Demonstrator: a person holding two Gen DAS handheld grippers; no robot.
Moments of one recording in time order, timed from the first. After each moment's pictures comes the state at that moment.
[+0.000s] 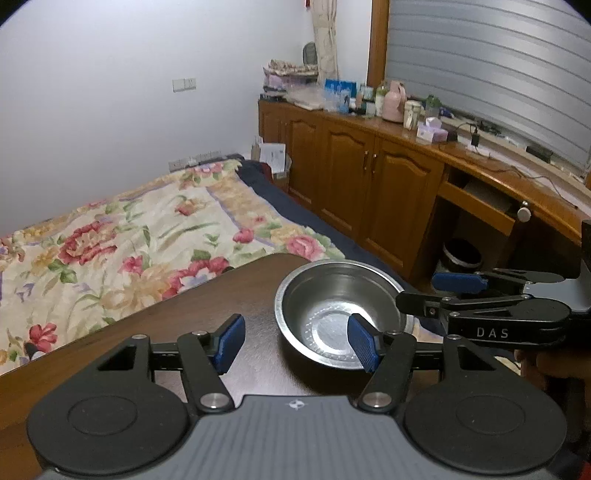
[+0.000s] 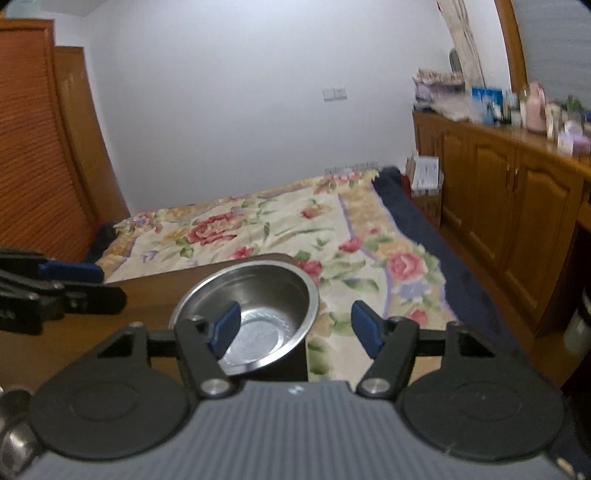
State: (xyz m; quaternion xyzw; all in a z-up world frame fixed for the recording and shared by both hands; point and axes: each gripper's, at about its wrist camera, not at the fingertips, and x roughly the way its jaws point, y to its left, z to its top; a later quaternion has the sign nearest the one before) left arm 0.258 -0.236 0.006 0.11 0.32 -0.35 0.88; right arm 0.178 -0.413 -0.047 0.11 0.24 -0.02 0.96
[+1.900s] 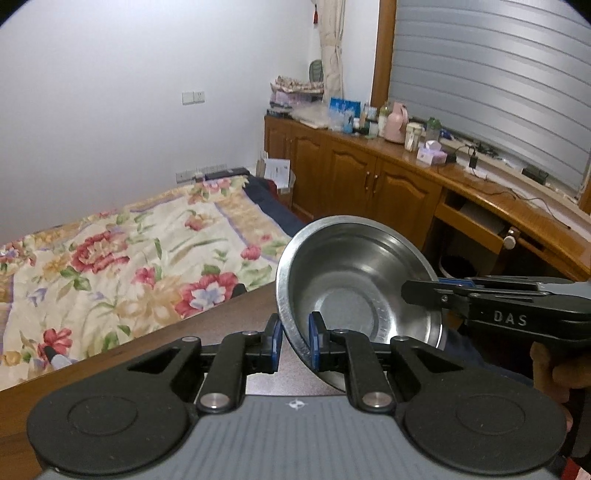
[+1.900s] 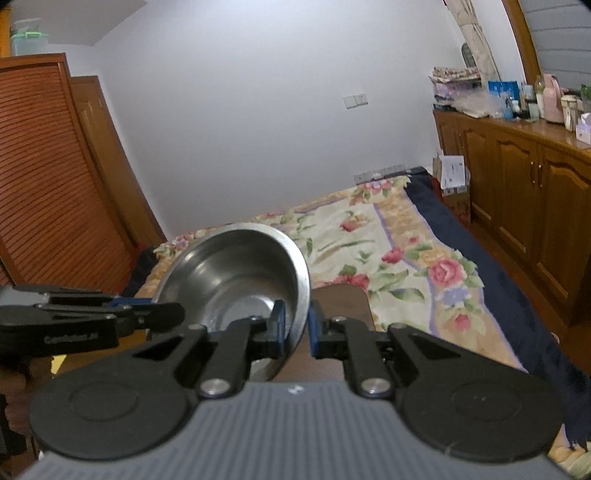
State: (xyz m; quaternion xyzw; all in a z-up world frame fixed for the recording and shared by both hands) left arm 0.231 -0.194 0.069 0.09 0.29 -0.34 0.89; right arm 0.164 -0.388 0.016 0.16 0.22 0.02 0.96
